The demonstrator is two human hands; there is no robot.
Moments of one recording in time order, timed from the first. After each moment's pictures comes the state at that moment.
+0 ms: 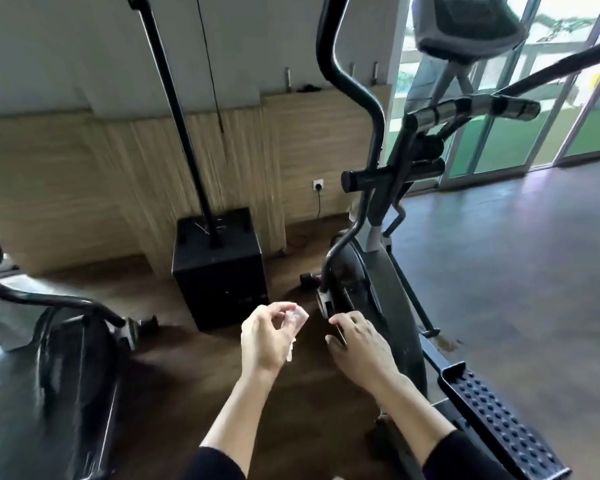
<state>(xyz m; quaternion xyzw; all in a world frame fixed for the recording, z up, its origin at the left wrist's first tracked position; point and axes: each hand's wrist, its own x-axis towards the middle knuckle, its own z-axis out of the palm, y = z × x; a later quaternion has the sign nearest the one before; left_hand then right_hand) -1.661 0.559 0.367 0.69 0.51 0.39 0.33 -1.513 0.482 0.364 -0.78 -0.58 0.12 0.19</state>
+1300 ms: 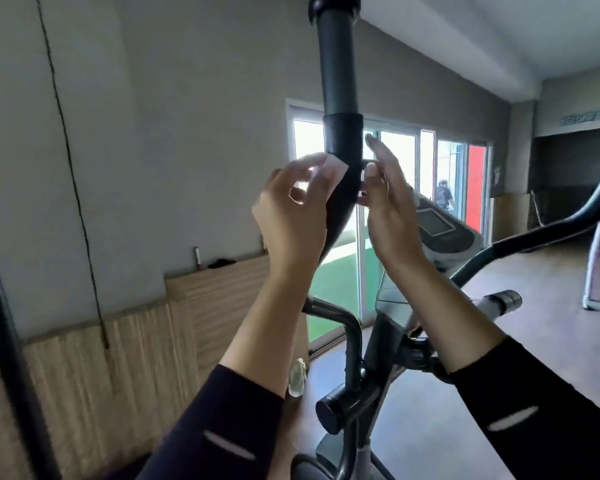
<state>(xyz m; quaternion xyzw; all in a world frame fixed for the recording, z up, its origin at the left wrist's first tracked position) -1.419 0.922 0.771 0.65 0.08 0.69 0.31 -1.333 0.855 0.759 -0.49 -0.47 -0.21 0.70</state>
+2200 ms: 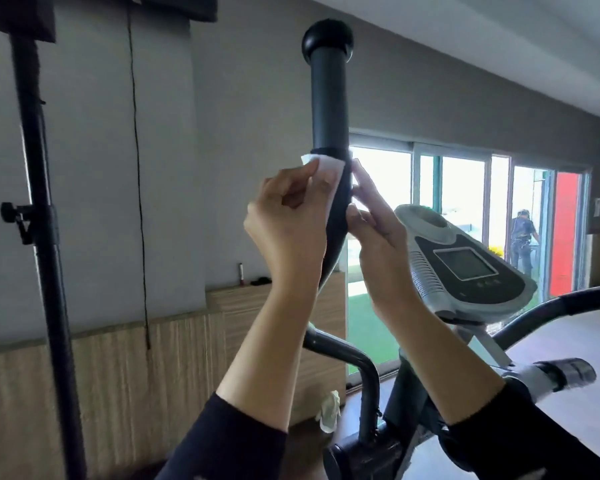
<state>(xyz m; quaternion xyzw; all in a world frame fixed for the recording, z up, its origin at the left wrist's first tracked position) -1.389 0.892 0.798 0.54 0.12 0.76 0.33 -1.297 0.864 0.768 -0.35 -0.57 -0.05 0.74</state>
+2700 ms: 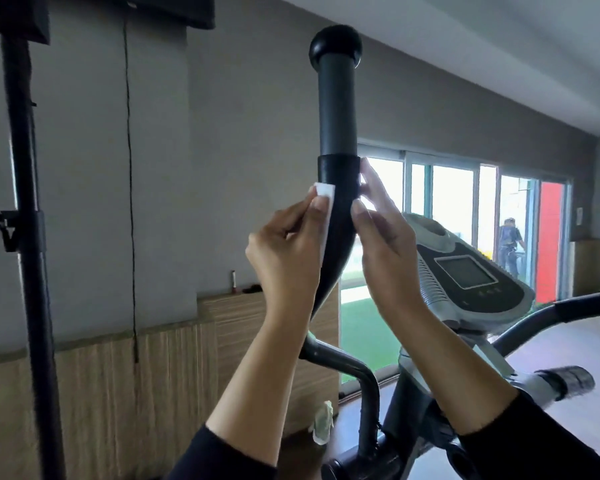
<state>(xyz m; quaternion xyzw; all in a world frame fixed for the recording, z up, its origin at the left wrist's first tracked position) -1.389 0.914 0.776 0.57 0.10 0.73 0.38 -1.299 0.868 0.772 -0.34 -0.58 -0.12 0.73</state>
